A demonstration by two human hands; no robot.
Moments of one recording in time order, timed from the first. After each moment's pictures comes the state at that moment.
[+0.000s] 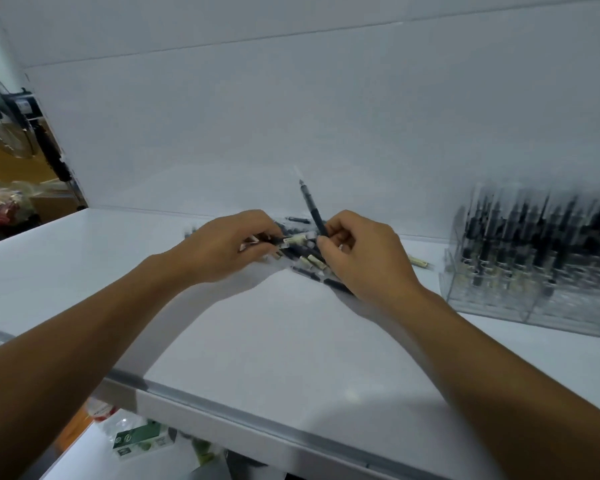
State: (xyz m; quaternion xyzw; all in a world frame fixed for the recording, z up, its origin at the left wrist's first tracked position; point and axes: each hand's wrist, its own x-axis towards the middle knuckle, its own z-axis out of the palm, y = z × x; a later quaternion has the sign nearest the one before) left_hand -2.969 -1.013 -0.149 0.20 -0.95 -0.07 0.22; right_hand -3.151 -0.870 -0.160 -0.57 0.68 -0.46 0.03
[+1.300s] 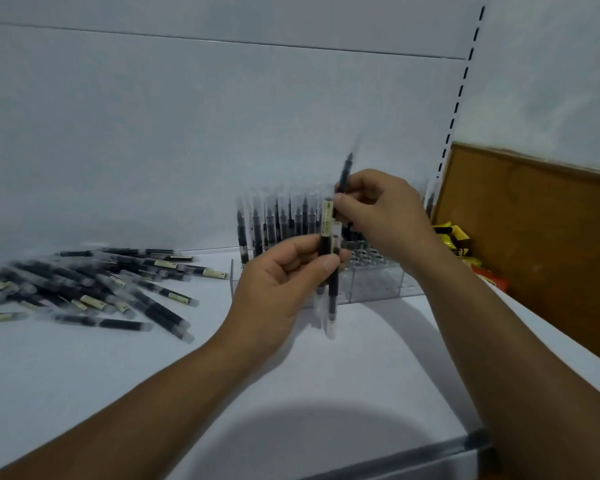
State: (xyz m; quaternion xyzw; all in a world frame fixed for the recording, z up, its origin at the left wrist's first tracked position) left_hand -3.178 -0.782 -0.157 -0.01 -0.62 -0.71 0.32; right_hand -3.322 -0.702 -0.106 -0.39 0.76 -0.52 -0.08
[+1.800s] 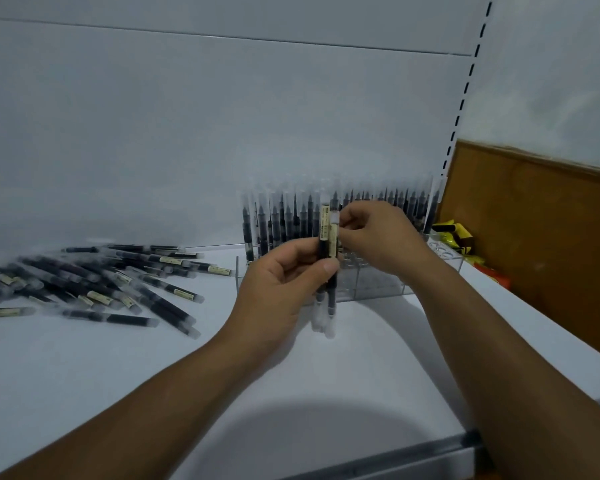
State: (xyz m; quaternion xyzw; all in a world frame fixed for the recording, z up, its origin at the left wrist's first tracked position) left_hand -3.177 -0.785 -0.162 0.03 -0.64 -0.70 0.32; right_hand -3.323 -0.707 -0.123 -0.39 0.84 -0.37 -0.04
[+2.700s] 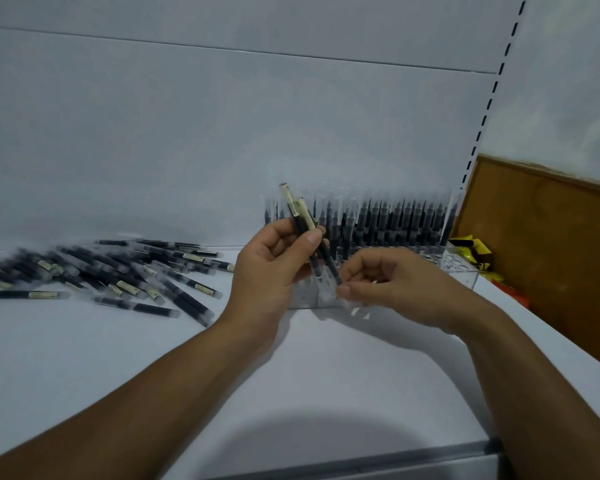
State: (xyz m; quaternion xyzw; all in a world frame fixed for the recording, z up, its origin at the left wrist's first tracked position) left_hand -3.172 -0.797 -0.148 0.07 -0.56 -0.72 0.40; right_hand -3.292 -0.667 -0.131 -0.50 0.74 -0.40 0.18
